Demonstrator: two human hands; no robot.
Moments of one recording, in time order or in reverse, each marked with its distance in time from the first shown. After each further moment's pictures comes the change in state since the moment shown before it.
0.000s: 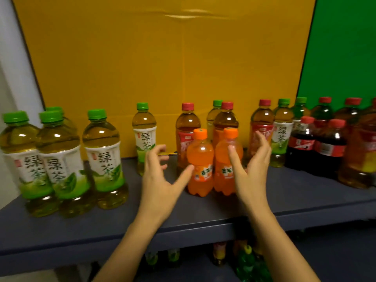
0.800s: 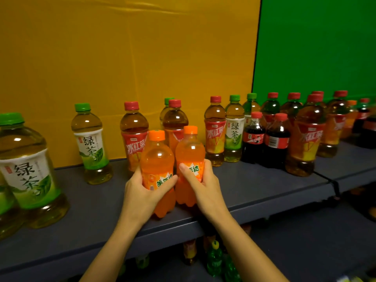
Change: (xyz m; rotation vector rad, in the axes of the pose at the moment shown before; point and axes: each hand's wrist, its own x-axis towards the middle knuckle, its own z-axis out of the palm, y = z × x) left_hand -0.010 0.010 0.076 -0.241 -0.181 -0.251; right_hand -0.004 0.040 -0.033 0.204 -0.371 0.317
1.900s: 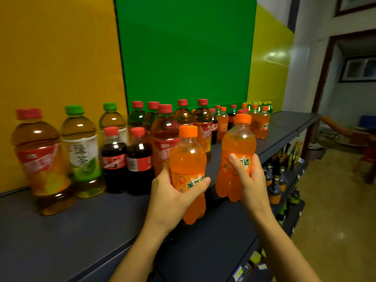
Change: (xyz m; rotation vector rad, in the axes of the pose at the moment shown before) left_hand -0.006 0.070 0.336 -0.346 -0.505 0.121; right_hand -0.005 0.014 -0.351 -0.062 0.626 -0.155
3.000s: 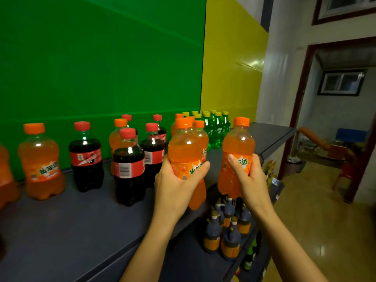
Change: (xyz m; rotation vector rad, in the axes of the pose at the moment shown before) left_hand 0.269 -0.121 0.391 -0.058 0.098 -0.043; right_hand 0.343 0.170 -0.286 -0.223 0.049 -0.020
